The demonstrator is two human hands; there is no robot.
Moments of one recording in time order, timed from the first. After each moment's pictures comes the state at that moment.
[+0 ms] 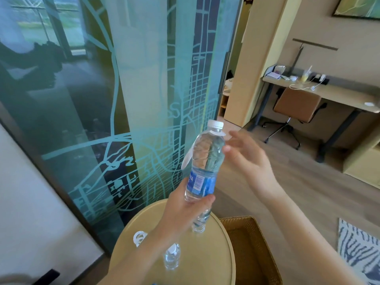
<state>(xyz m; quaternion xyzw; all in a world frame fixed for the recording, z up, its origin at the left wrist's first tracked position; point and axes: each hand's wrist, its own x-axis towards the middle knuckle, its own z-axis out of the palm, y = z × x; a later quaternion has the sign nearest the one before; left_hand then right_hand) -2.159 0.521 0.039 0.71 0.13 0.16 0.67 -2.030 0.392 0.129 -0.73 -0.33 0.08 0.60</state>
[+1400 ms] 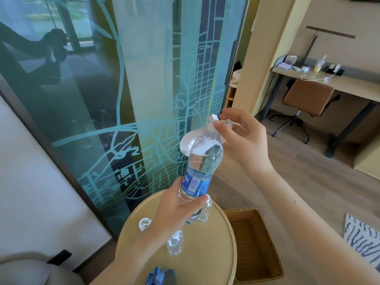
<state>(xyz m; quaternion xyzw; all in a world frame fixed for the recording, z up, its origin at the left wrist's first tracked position) -2.189 0.514 0.042 0.75 0.19 0.15 0.61 -2.023 0.422 0.135 -0.69 -0.31 -0.01 0.66</state>
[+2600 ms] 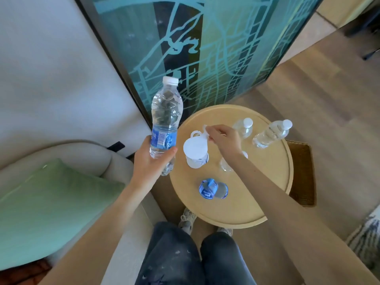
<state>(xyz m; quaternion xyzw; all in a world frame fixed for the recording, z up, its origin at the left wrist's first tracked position) -2.358 0.660 -0.162 0.66 0.41 0.21 0.60 -2.153 0.567 -0.181 -0.78 -0.14 0.34 0.51</state>
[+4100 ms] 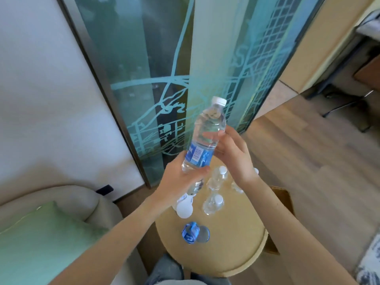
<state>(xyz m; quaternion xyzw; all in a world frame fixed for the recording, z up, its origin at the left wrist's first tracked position) -2.262 0.624 -0.036 0.69 0.31 0.19 0.63 -2.115 0.541 -0.003 -0.61 -0.26 0.34 0.67</state>
